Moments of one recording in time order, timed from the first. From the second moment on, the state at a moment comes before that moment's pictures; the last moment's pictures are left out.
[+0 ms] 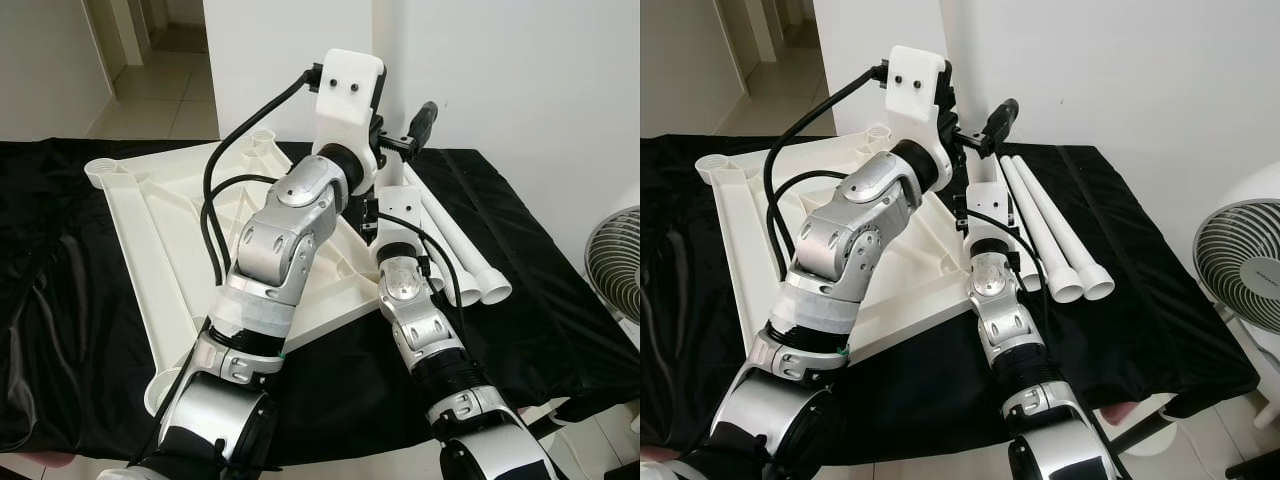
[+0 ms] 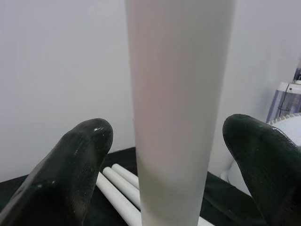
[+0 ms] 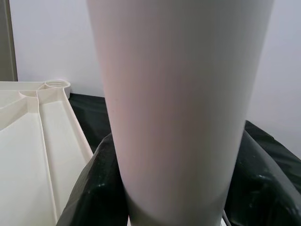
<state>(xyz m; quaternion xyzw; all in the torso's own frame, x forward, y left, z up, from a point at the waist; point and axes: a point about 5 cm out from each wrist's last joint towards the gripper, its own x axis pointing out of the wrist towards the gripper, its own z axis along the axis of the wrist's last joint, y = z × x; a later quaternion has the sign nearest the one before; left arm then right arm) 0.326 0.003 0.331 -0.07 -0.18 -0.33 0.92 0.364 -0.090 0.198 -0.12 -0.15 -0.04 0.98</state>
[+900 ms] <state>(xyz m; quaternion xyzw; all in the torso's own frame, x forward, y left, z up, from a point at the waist) 0.300 0.017 0.309 -0.10 -0.19 -0.35 0.91 0.364 -0.104 0.202 -0.06 -0.16 -0.05 0.98</state>
